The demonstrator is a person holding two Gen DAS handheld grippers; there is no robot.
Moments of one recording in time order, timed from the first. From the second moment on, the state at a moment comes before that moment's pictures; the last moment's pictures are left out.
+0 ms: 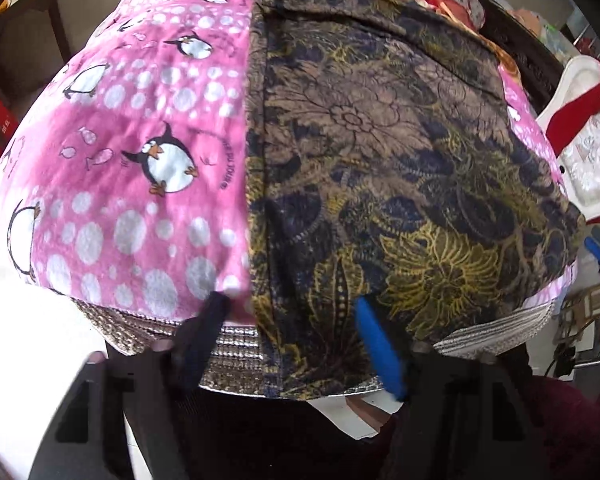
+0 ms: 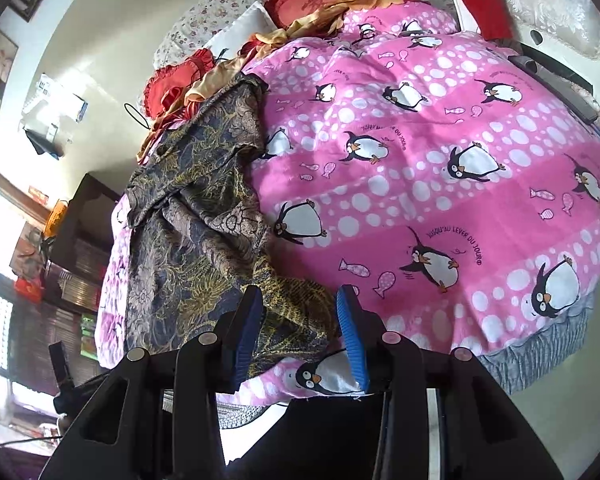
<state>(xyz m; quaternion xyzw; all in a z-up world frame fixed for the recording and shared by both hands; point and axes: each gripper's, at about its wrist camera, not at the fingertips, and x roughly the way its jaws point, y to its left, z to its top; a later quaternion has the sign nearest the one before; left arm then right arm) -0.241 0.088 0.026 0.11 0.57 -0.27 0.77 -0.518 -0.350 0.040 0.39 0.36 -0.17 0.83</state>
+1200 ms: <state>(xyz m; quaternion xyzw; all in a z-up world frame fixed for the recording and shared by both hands) -0.216 0.150 0.050 0.07 0.58 -0.26 0.77 -0.486 -0.278 0.026 0.24 0.46 0.06 0.85</state>
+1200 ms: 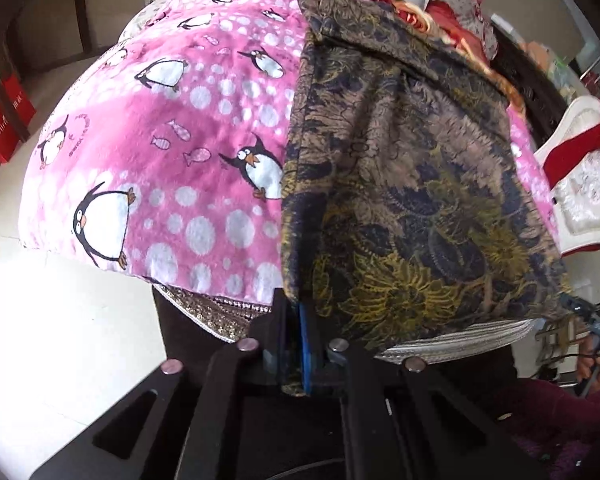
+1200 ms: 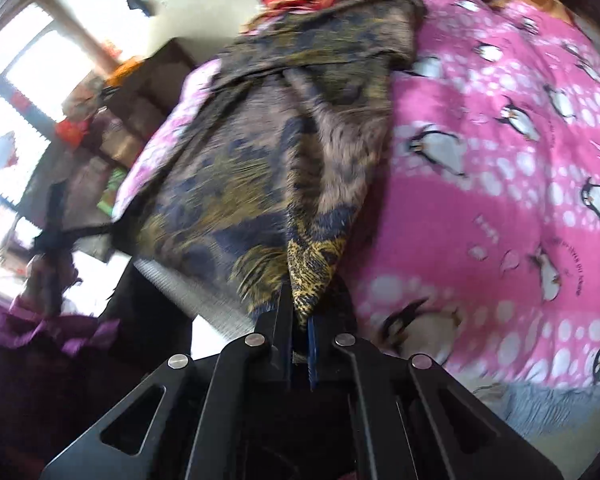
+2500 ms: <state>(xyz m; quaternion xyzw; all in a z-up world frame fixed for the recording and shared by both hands) -0.223 0.132 0.040 0.10 0.58 -0.27 0.76 -0.470 -0.274 0.030 0.25 0.45 0.05 0.86</state>
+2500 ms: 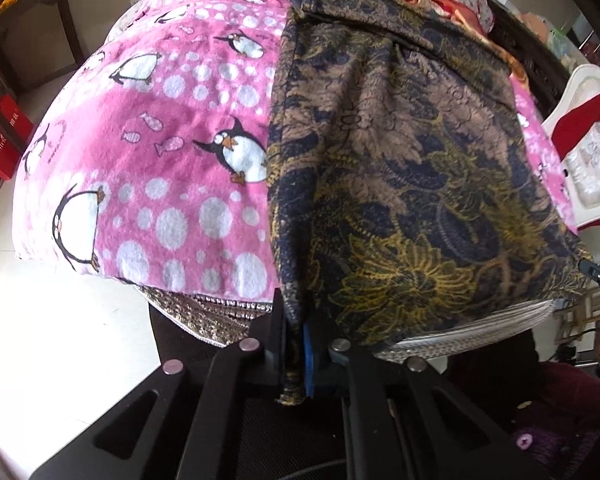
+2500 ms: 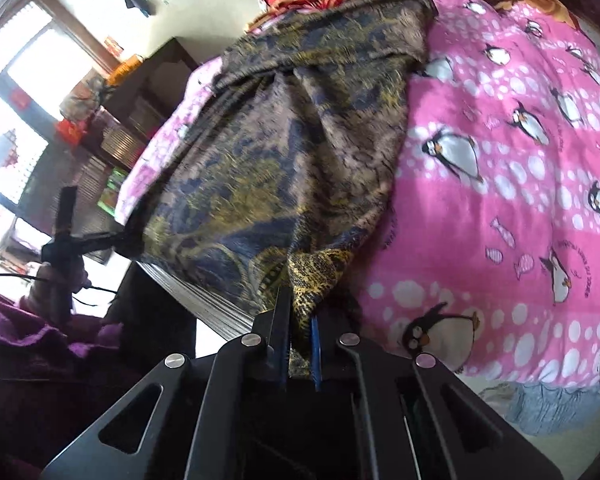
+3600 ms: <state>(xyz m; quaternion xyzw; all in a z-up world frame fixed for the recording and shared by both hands) 0.014 -0.011 0.164 0.01 0.43 -0.30 0.85 -0.281 -0.442 0.108 0.36 0.26 -0.03 0.90</state>
